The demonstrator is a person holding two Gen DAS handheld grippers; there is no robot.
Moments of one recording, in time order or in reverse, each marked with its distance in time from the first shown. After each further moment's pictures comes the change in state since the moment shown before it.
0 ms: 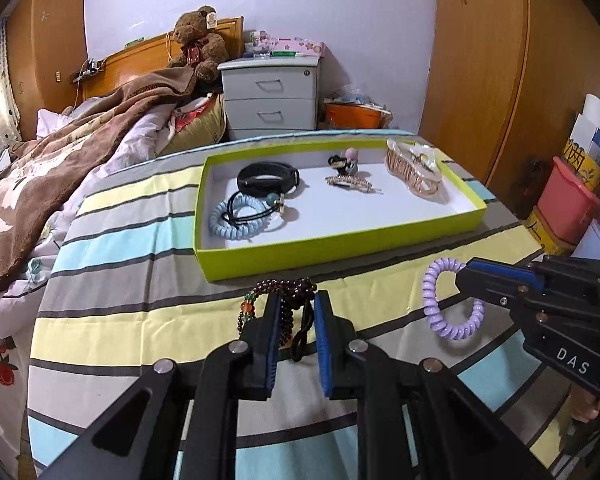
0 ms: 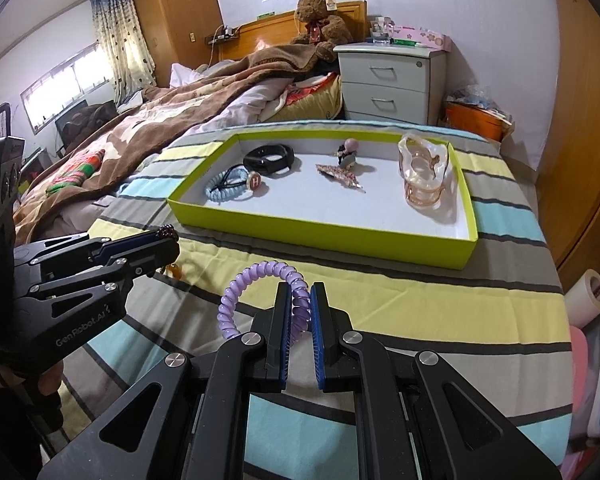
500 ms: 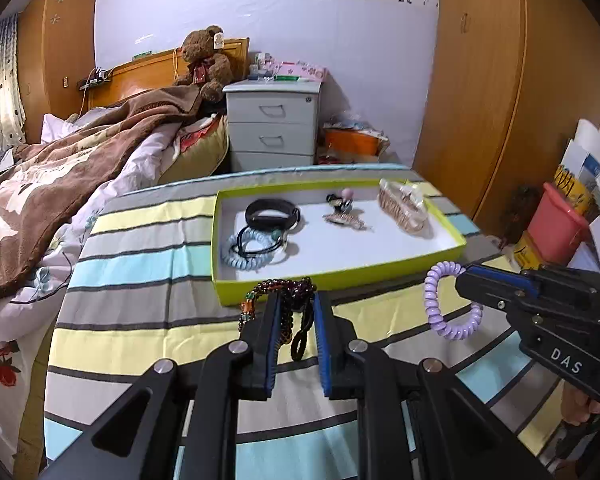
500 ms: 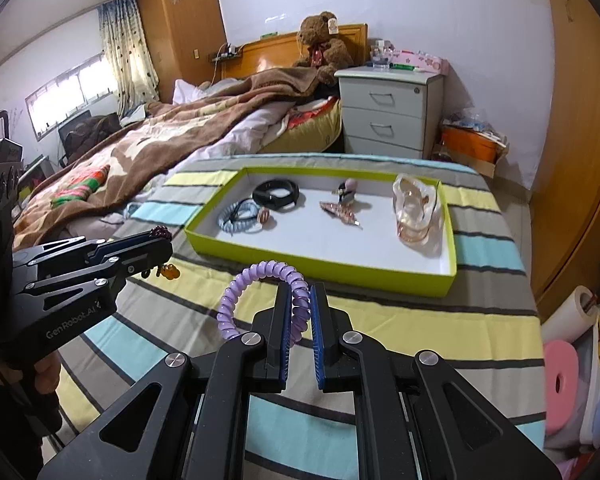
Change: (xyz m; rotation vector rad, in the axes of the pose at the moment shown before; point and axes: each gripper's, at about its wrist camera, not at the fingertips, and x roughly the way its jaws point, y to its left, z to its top) left arm -0.034 0.007 0.016 -0.033 -0.076 -0.023; right arm -0.031 0.009 0.016 -0.017 -0.072 -0.014
